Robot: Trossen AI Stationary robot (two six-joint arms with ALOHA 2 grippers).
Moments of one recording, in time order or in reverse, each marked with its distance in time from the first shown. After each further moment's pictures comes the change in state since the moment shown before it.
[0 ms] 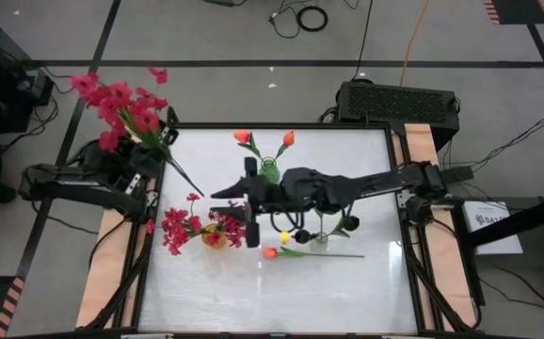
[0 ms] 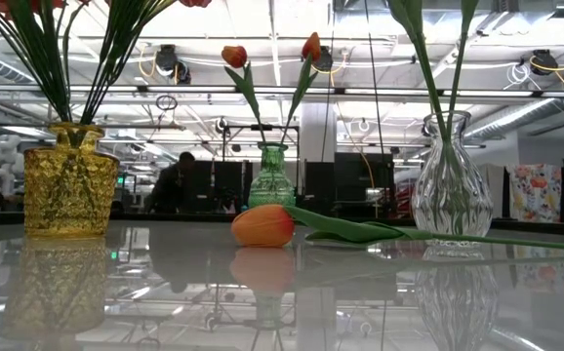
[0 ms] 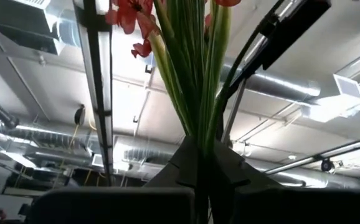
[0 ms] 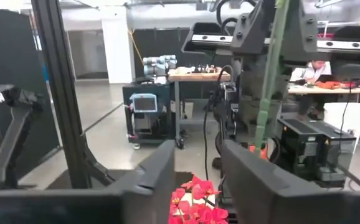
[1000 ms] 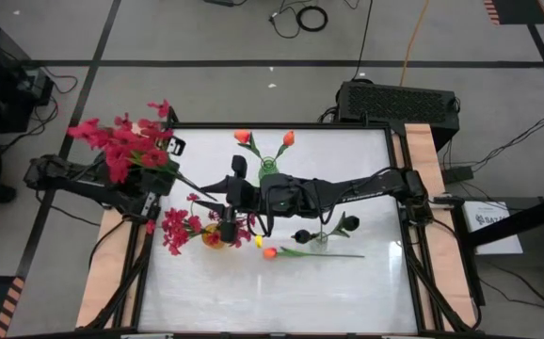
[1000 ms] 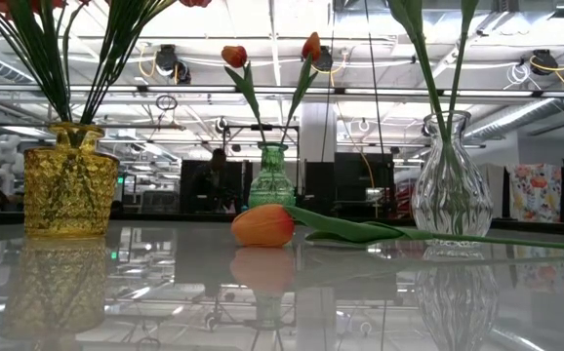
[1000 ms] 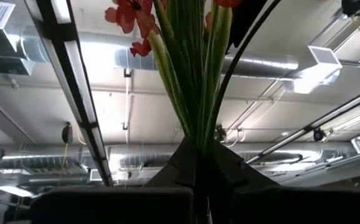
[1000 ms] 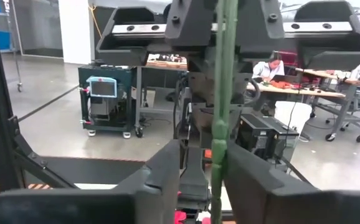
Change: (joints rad) left arm -0.148 0.126 0.002 0.115 0.015 0.278; right arm -0.005 0.167 0.213 -0.091 0.164 -0.126
